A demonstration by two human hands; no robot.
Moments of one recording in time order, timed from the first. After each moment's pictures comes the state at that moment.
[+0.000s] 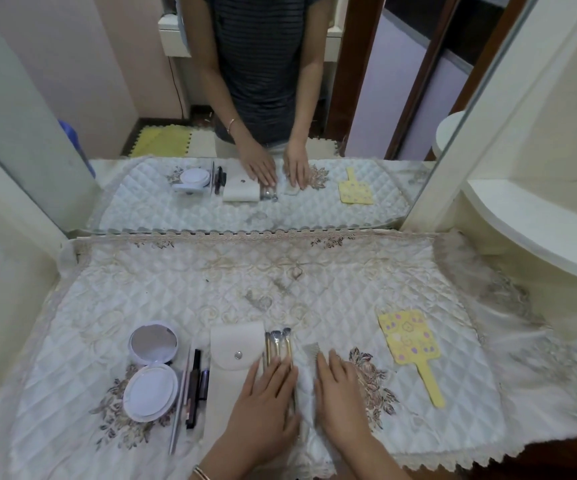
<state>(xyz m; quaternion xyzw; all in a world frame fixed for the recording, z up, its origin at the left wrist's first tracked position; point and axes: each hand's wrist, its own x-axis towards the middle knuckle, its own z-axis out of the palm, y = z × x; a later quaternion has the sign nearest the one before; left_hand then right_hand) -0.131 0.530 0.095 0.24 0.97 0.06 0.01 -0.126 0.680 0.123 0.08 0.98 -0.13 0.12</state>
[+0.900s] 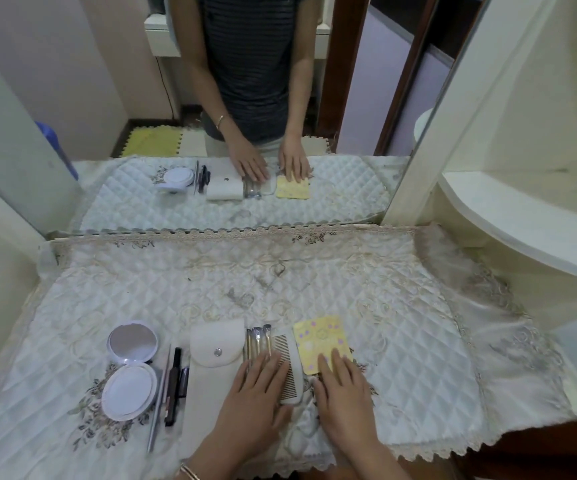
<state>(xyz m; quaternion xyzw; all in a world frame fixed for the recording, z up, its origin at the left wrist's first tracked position) -0.131 0.544 0.096 0.24 0.97 0.06 -0.01 -0.109 0.713 0.131 0.11 0.97 -0.15 0.18</state>
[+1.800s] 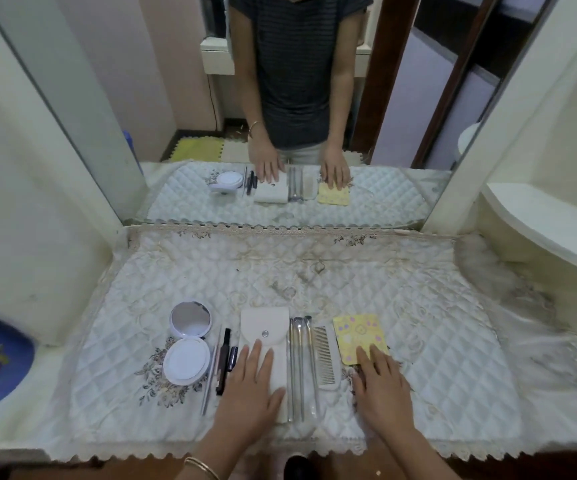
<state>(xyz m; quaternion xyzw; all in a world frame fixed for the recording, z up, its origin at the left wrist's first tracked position) -0.110 0.486 0.100 0.05 1.00 0.06 0.04 -0.104 0.711 0.135 0.08 0.98 -0.15 0.12</state>
